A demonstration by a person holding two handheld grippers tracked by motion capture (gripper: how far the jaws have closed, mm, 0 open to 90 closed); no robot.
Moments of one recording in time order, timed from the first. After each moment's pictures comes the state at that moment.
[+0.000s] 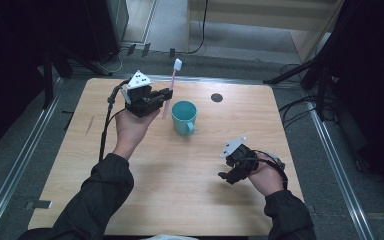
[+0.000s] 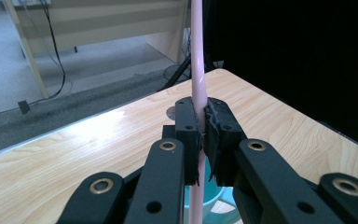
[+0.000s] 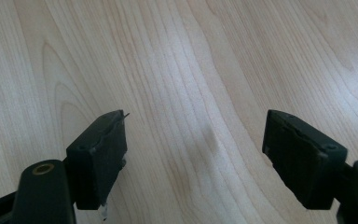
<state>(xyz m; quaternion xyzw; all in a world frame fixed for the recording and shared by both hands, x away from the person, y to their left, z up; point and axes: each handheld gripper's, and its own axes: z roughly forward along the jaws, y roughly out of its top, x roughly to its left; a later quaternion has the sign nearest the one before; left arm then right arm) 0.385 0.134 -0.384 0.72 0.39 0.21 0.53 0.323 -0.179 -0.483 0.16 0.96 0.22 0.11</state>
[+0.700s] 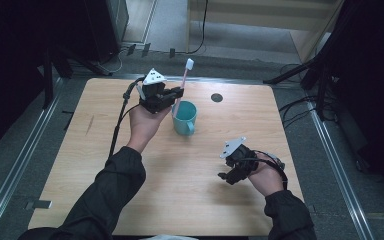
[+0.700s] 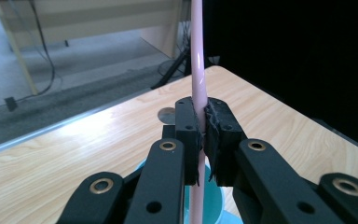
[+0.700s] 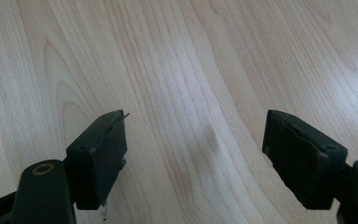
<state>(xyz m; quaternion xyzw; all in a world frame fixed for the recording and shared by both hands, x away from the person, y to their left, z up) 0.412 0.106 -0.394 0.74 0.39 0.18 0.52 0.322 -0.178 -0.484 0.16 0.96 0.22 0.11</state>
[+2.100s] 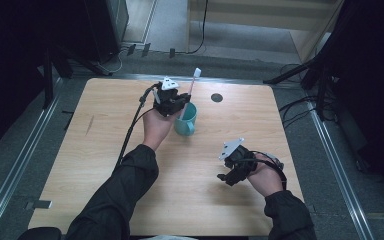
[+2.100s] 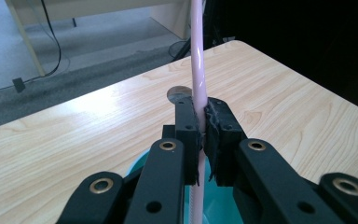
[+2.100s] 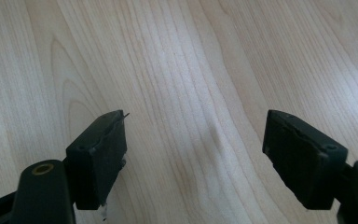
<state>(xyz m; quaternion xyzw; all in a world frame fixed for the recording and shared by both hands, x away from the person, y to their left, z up) 0.439 0.082 -0.442 0.74 0.42 0.20 0.49 0.321 -0.175 -0.486 0.15 0.96 0.21 0.10</state>
